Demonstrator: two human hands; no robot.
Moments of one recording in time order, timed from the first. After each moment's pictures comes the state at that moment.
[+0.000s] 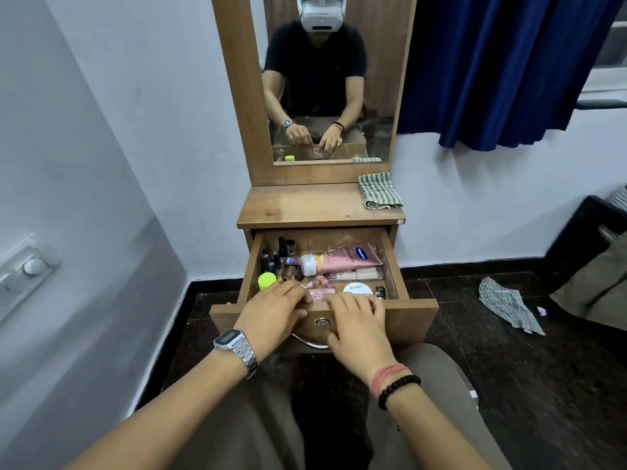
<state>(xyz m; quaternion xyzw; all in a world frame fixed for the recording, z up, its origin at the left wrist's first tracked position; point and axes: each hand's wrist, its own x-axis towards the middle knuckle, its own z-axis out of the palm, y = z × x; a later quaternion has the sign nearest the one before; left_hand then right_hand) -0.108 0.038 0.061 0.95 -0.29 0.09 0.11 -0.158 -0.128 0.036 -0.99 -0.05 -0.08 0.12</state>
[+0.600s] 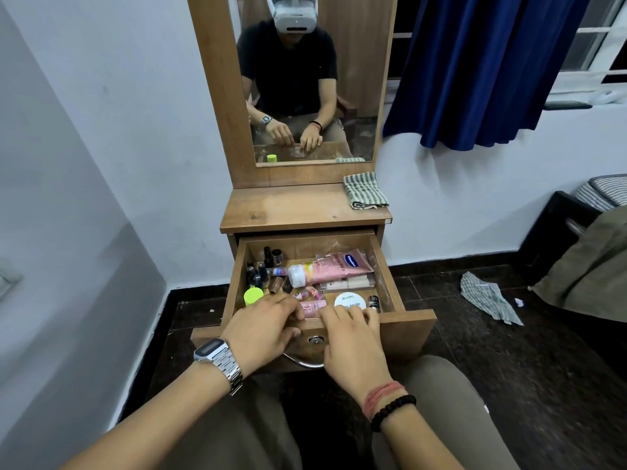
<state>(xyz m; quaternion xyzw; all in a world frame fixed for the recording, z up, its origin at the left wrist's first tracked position) -0.107 0.045 0.064 0.94 -0.32 0.02 0.11 -0.170 -0.115 0.037 -0.99 0.00 -0.09 0.11</state>
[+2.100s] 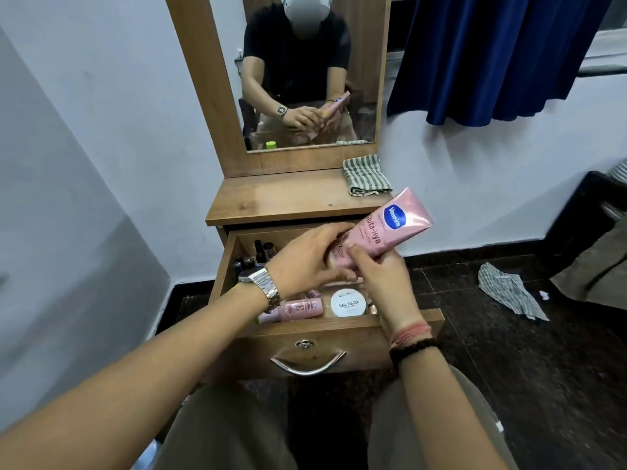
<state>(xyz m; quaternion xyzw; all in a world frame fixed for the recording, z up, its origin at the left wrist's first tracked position) -0.032 -0.049 0.084 0.88 -0.42 0.05 0.23 -0.100 -0.182 0.059 -0.69 0.15 -0.13 0.69</state>
